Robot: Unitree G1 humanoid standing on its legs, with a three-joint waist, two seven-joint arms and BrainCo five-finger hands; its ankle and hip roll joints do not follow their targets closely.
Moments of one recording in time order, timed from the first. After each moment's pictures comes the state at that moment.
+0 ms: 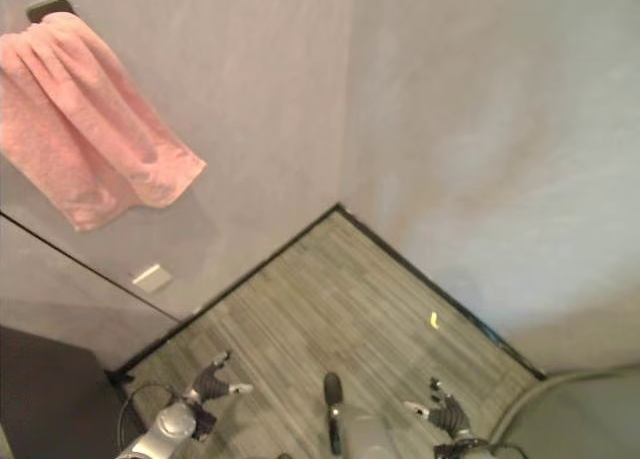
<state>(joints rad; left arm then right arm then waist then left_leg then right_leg) -0.04 0.35 -0.32 0.84 0.09 -0.15 0.11 0.16 -0.37 0.18 0.63 0.23 -0.16 0.00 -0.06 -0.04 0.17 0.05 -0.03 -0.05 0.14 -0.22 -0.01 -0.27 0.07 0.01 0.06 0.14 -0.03</state>
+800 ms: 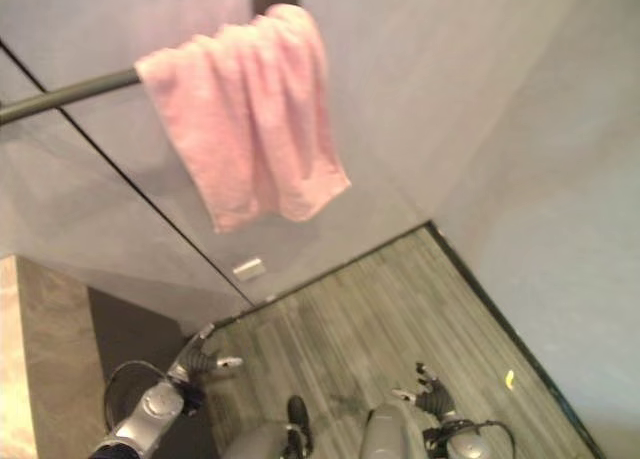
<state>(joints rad) -0.04 0.44 -0.27 0.72 0.08 -0.17 0.14 0.17 -0.34 0.25 0.57 0.21 -0.15 0.01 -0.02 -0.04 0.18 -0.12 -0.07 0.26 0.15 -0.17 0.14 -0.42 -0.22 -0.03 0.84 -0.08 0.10</state>
